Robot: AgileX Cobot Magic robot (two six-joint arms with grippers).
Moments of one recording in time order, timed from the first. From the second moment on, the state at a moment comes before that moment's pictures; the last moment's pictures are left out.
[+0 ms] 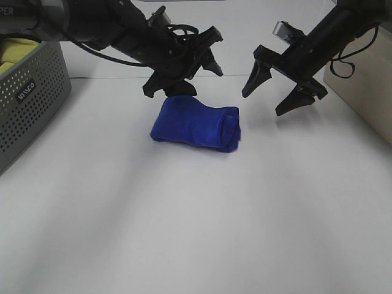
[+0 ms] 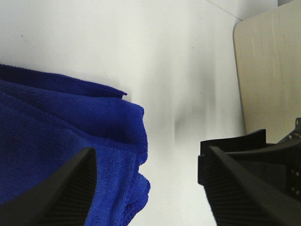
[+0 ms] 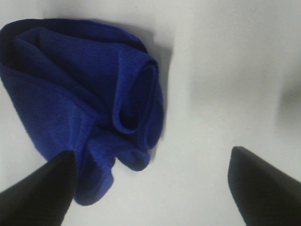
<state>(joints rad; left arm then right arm) -0.47 2.28 -1.80 -0.76 0.47 -0.14 0.07 2.34 -1.92 0.59 1.14 -0.18</state>
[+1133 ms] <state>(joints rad) -0.22 2.19 -1.80 -0.64 0.53 -0.02 0.23 2.42 -1.79 1.18 1.06 -0.65</state>
